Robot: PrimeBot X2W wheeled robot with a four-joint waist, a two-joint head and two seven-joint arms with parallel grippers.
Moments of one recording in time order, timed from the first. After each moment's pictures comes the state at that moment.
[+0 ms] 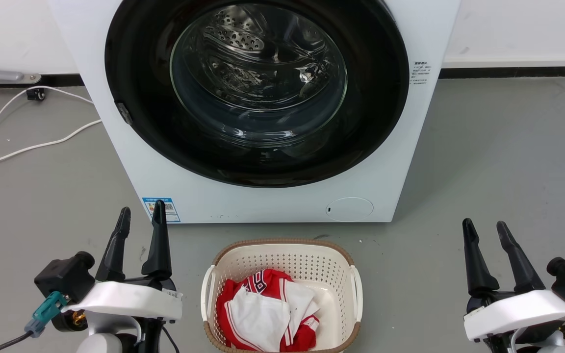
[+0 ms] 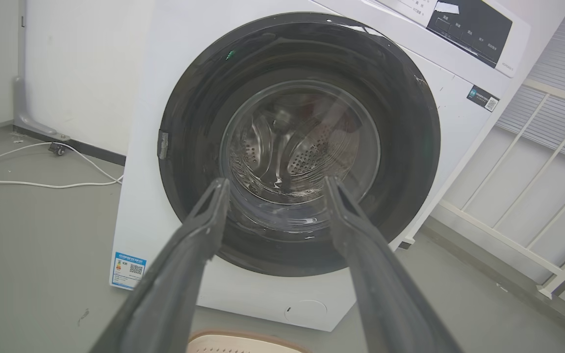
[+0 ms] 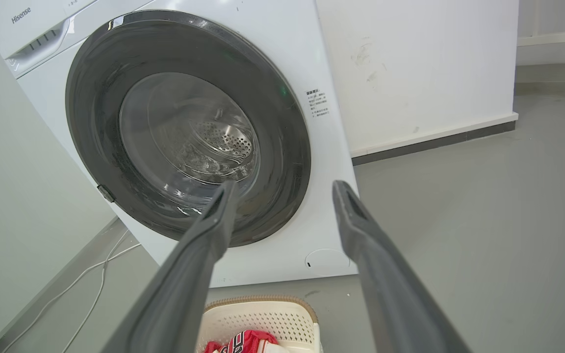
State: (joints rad) left arm -0.08 0.05 0.03 0.07 -0.46 -0.12 -0.16; right arm 0.00 -0.05 -0.02 0.03 0.38 0.13 -0.10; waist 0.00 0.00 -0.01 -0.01
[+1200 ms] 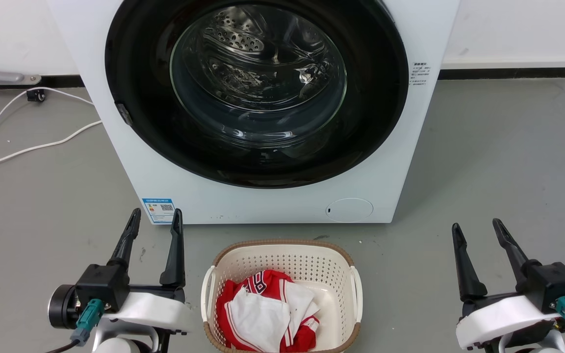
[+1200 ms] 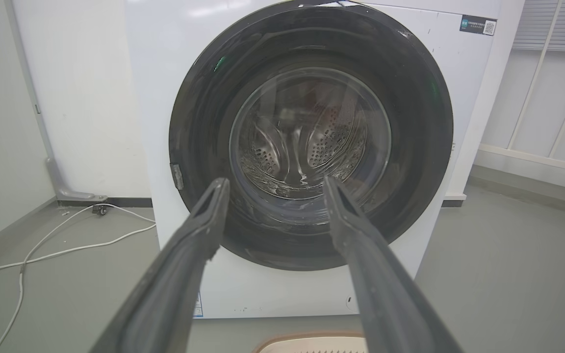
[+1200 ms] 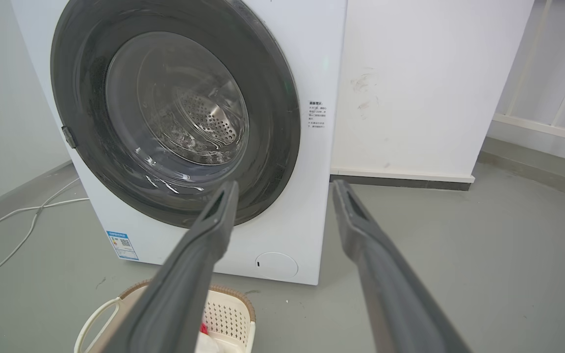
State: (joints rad) left arm -0.07 0.05 0.00 0.08 -0.12 -0.11 -0.24; right arm 0.02 -0.05 -0.01 0.00 0.06 0.13 -0.12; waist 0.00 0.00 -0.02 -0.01
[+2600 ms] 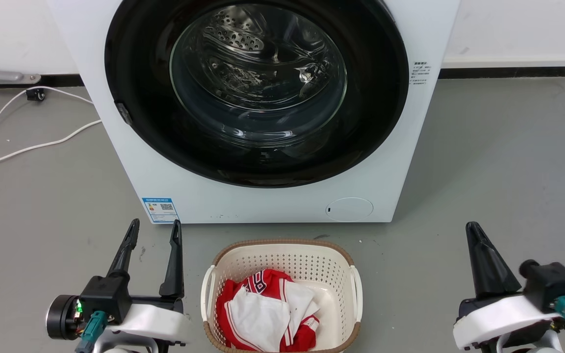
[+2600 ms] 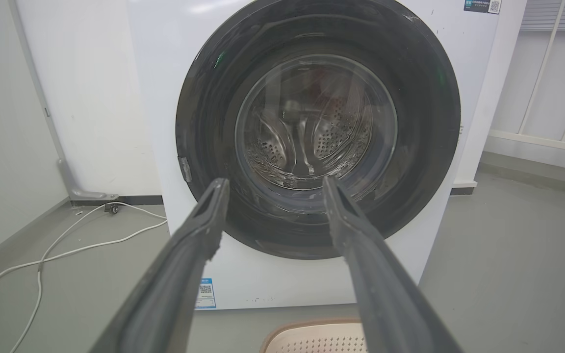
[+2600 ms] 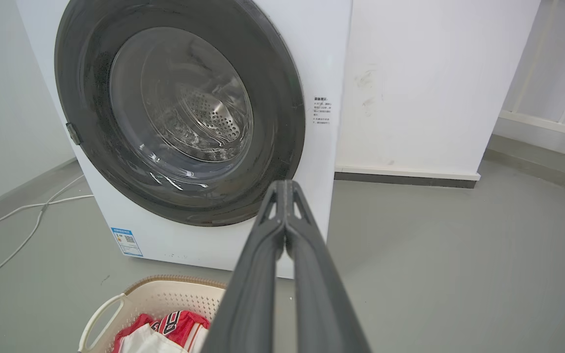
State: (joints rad) left arm -0.03 0.05 0.01 0.08 -0.07 -0.09 -0.26; right arm 0.02 -0.05 0.00 0.02 0.04 0.13 -0.12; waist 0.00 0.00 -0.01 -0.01
